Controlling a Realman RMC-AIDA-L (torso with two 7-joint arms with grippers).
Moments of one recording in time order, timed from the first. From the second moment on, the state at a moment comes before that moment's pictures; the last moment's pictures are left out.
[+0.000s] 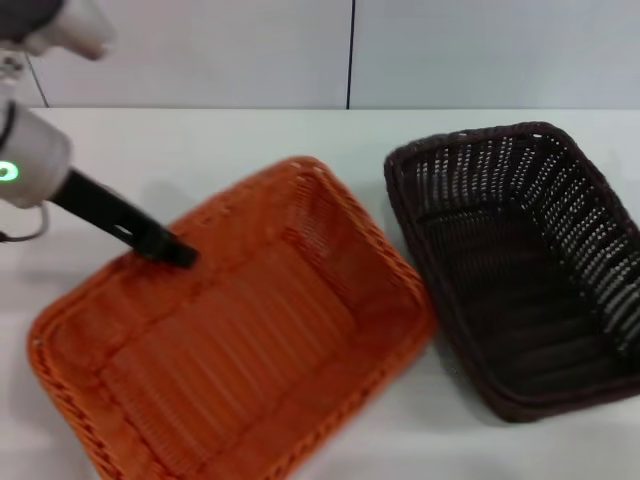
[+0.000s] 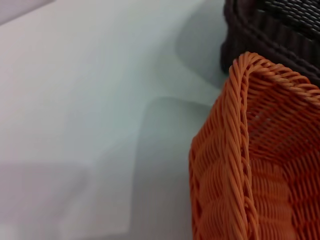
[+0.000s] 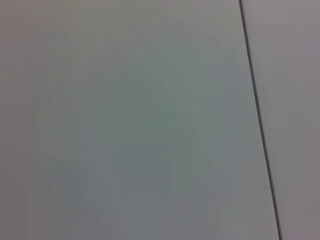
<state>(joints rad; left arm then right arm) -0.76 -2.04 0.96 1.22 2.59 1.74 -2.36 0.67 2.08 -0.35 0.00 -0.78 -1.12 0.22</state>
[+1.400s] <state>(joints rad) -0.95 -2.06 1.10 1.08 2.40 1.69 -2.25 0.67 2.08 -0.35 0.03 -0.78 -1.13 0.23</state>
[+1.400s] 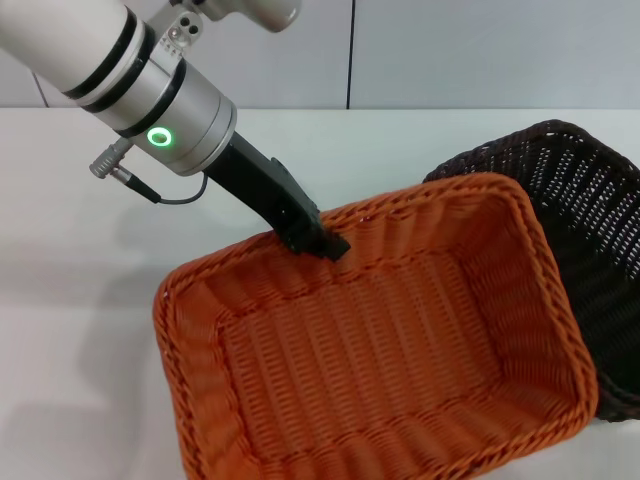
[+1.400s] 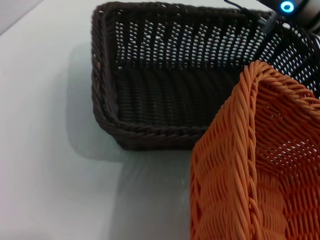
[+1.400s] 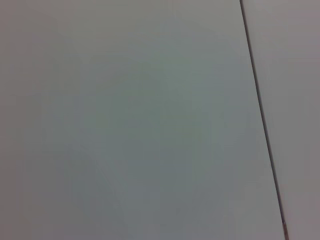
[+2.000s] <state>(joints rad) -0.93 -2.06 1.11 1.10 2.43 1.68 -2.24 0.66 2.08 -0.35 0.04 -0.78 -1.14 0.23</state>
